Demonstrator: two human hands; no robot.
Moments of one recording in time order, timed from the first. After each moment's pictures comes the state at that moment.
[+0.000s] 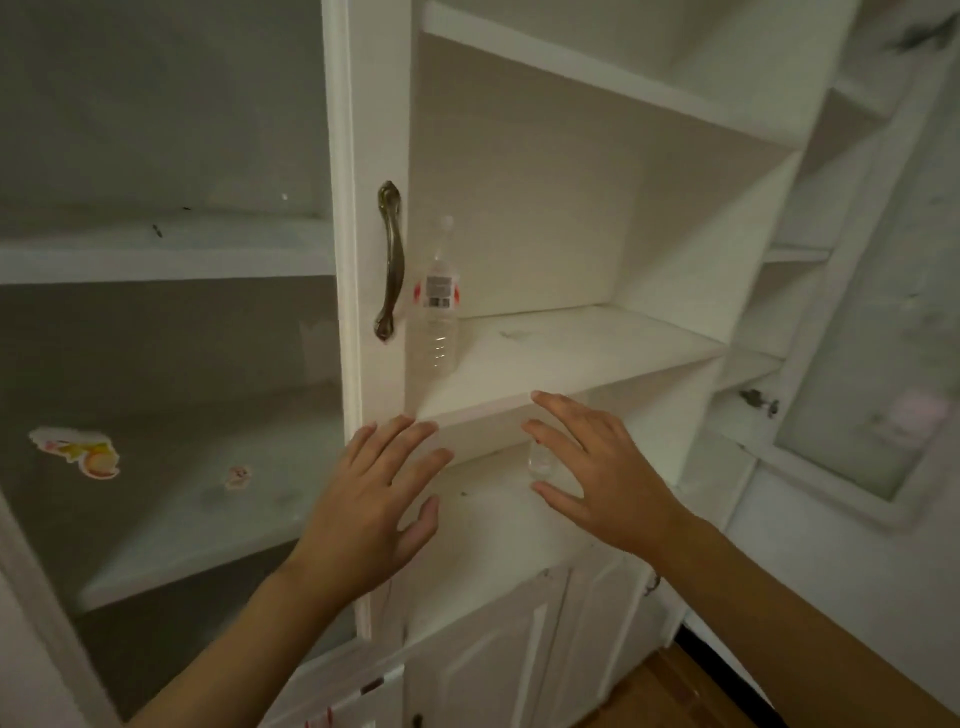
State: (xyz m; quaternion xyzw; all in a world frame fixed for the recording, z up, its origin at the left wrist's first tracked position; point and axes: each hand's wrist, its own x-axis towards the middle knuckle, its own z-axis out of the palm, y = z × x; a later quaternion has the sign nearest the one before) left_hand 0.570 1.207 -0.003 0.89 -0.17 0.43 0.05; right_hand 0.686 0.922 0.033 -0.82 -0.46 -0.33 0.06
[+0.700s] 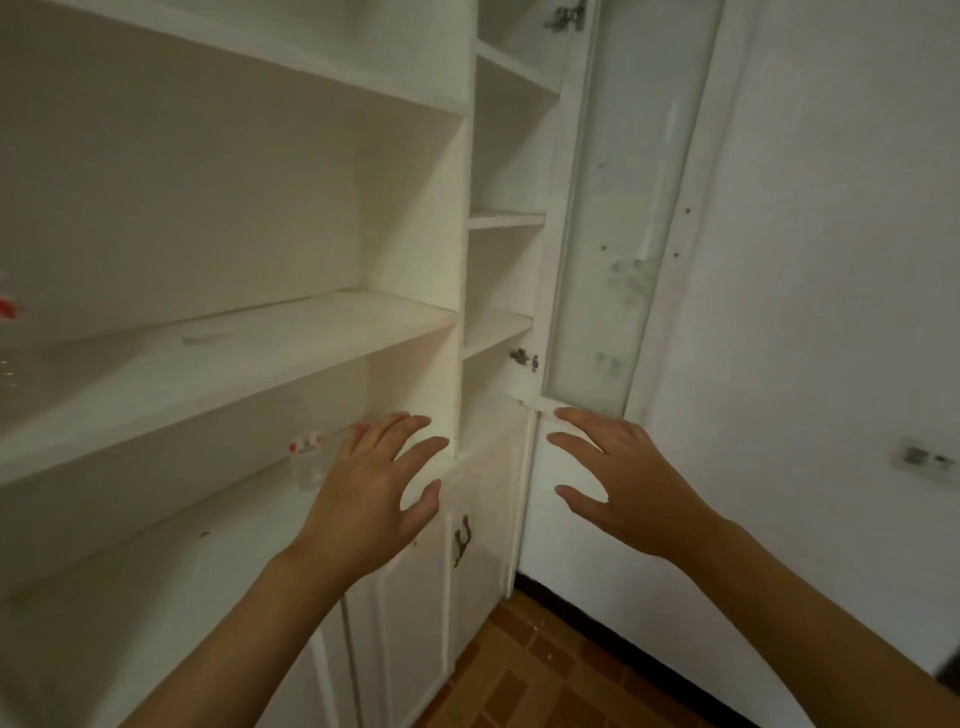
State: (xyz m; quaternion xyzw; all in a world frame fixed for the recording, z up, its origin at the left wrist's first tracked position) left_hand 0.697 0.861 0.004 0.88 -0.30 0.33 0.15; right_hand 0.676 0.529 0.022 -0.93 -0.25 -0.26 0.03
